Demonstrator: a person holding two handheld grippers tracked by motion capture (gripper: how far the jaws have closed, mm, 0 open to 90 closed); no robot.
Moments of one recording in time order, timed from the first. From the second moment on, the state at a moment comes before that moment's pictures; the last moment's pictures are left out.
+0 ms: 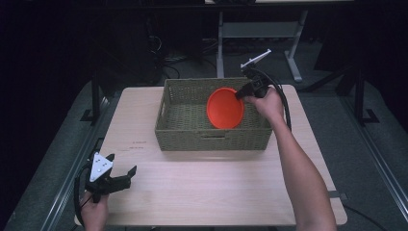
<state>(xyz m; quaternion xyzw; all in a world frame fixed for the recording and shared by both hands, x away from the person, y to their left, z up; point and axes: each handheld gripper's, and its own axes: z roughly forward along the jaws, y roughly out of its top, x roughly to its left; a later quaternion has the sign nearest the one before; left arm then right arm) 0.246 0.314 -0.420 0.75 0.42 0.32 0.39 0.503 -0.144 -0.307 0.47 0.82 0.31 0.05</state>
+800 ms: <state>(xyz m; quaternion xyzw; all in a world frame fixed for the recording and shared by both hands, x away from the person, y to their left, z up) 0.246 0.314 -0.420 0.75 0.43 0.32 0.39 0.506 -0.144 -0.343 0.48 0.83 0.27 0.03</state>
